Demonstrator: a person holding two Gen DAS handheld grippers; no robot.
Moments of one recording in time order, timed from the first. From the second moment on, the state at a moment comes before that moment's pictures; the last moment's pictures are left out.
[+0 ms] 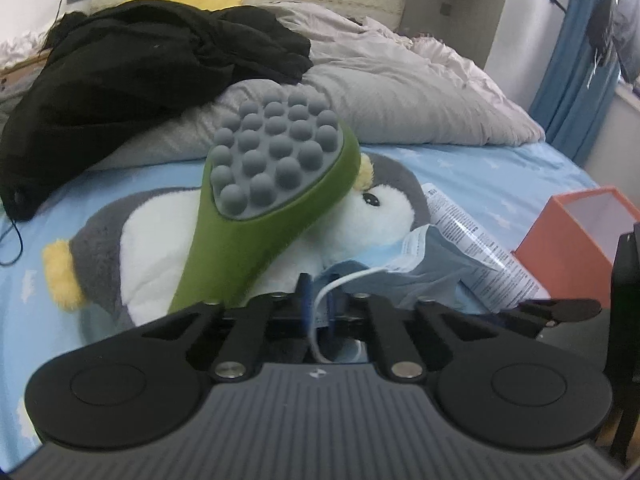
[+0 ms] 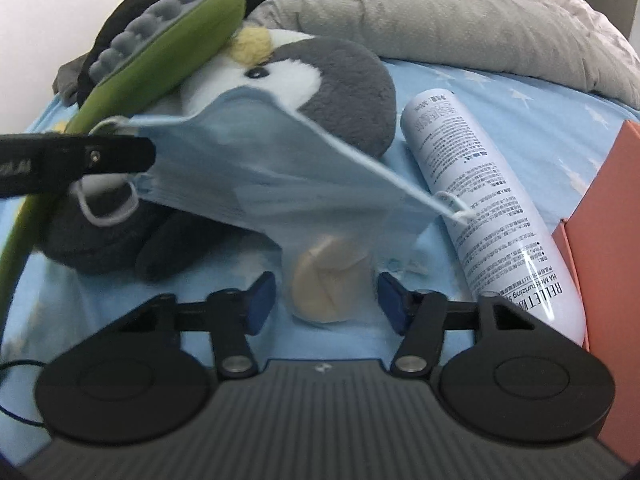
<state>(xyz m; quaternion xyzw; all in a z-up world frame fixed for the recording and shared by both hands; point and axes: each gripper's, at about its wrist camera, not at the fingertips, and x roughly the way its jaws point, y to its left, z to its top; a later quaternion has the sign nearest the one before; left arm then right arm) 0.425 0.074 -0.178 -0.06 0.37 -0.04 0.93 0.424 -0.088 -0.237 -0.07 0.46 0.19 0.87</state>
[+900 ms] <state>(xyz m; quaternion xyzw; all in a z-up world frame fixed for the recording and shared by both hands) 0.257 0.062 -0.139 -0.17 0.38 0.01 0.91 0.300 -0.117 -0.166 -0.05 0.48 0.20 0.85</state>
